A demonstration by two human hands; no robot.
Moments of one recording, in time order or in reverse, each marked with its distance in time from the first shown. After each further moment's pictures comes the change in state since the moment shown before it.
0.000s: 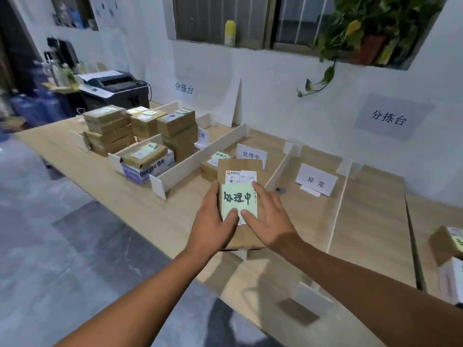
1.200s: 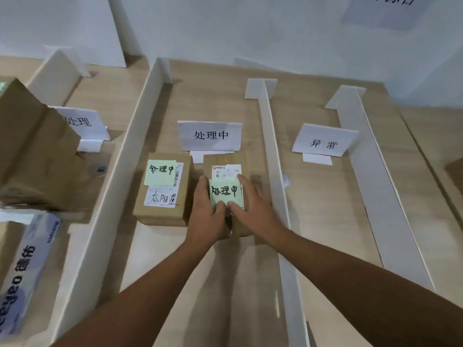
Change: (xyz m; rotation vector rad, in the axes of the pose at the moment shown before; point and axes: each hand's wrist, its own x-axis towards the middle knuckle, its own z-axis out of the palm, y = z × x) left_hand 0.442 -0.308 0.178 -0.114 -0.603 -0.229; right_hand 0.374 0.271 0.182 -0.117 0.092 0.726
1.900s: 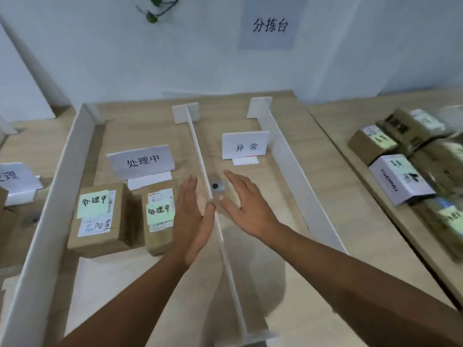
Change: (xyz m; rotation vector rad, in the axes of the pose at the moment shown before) left_hand -0.070 0.100 0.087 0.259 -0.060 0.334; right_hand -0.116 0.028 -0.146 -0.006 0.281 -0.101
